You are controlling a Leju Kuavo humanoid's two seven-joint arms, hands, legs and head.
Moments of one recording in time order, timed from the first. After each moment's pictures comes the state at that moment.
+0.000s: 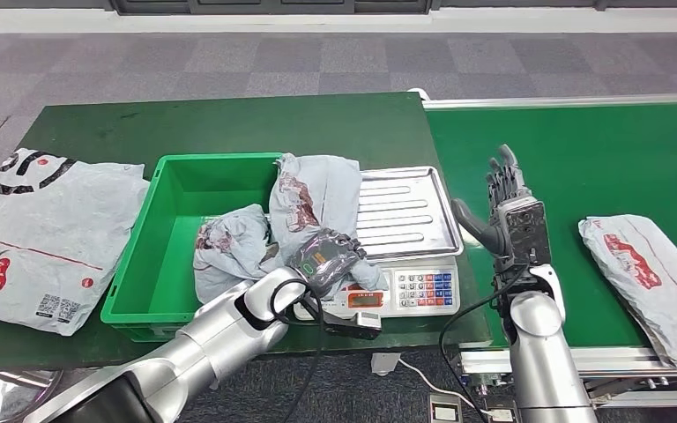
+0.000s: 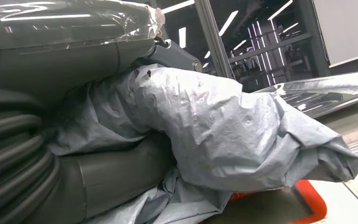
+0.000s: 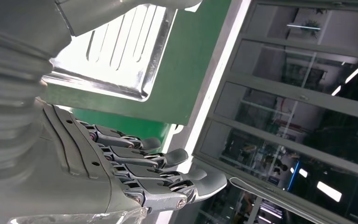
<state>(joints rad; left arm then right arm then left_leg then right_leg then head) -0.76 -0.17 -0.92 -0.50 -1.24 0.22 -0.16 -0.31 -0.02 0.02 -1.38 0.24 -0.12 -0.25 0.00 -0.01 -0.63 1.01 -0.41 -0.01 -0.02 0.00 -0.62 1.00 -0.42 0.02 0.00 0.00</state>
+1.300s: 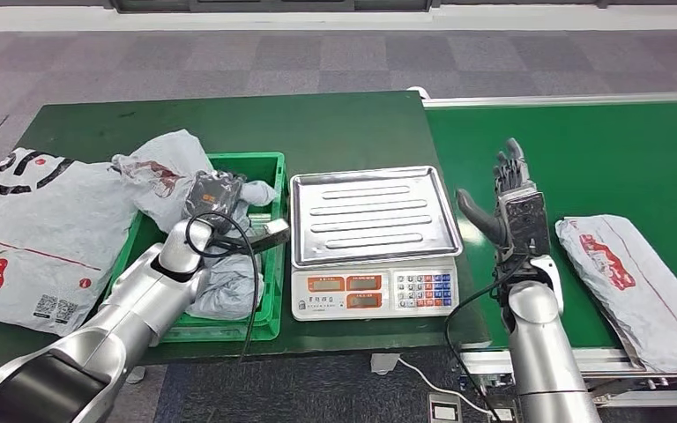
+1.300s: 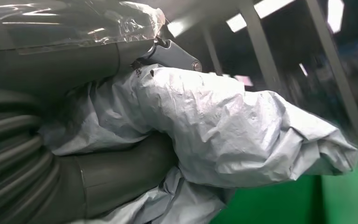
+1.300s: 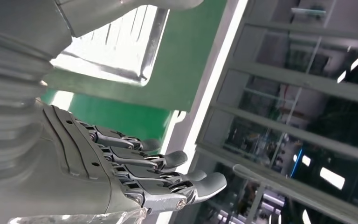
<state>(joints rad) -0.81 0.02 -0.49 -0.47 -1.50 0.22 0.04 -0.37 -0.02 0.01 -1.29 0.26 -0.14 -0.28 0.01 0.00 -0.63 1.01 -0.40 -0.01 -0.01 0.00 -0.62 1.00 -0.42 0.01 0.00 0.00</state>
